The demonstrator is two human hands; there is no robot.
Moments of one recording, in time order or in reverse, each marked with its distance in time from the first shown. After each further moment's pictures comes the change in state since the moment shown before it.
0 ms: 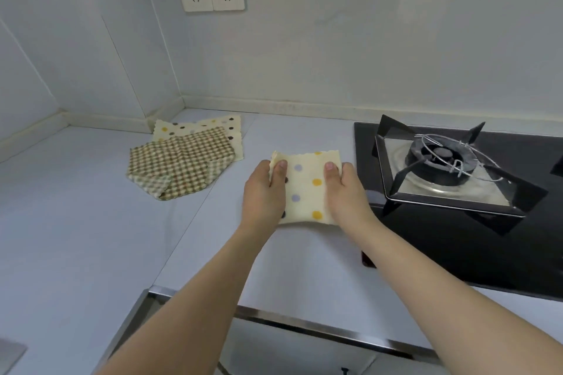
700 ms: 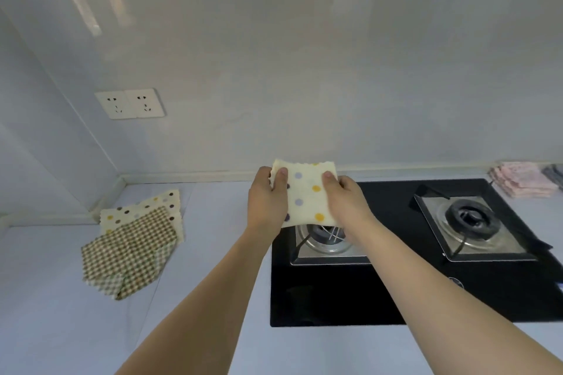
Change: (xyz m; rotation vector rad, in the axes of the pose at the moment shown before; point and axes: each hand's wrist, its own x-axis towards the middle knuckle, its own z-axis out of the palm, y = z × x) left_hand 0.011 0.303 0.087 -0.059 -0.224 -0.128; right_hand 0.067 -0.174 -0.239 0.145 0.101 0.415
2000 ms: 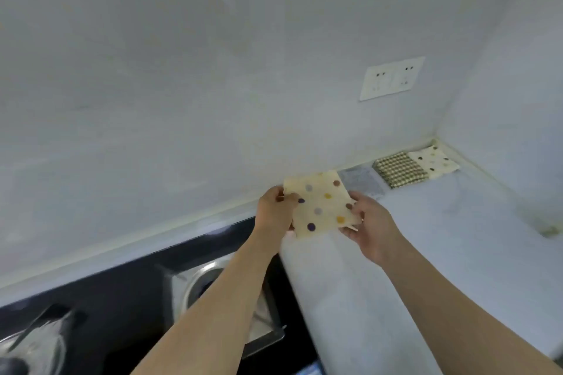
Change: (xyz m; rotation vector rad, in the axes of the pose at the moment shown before) left_hand -0.015 0.108 0.720 -0.070 -0.550 -0.231; right_hand 0.259 0.124 -0.670 0.625 0.254 0.207
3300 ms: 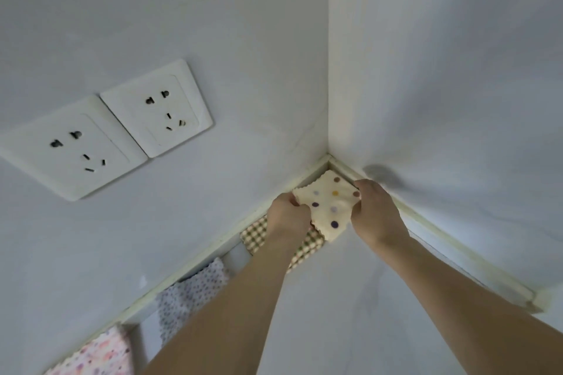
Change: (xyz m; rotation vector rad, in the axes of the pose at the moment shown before) left_hand 0.267 -0.014 0.445 0.451 -0.158 -0.006; right_hand 0.330 -0.126 -0.329 -1.160 0.484 -0.416
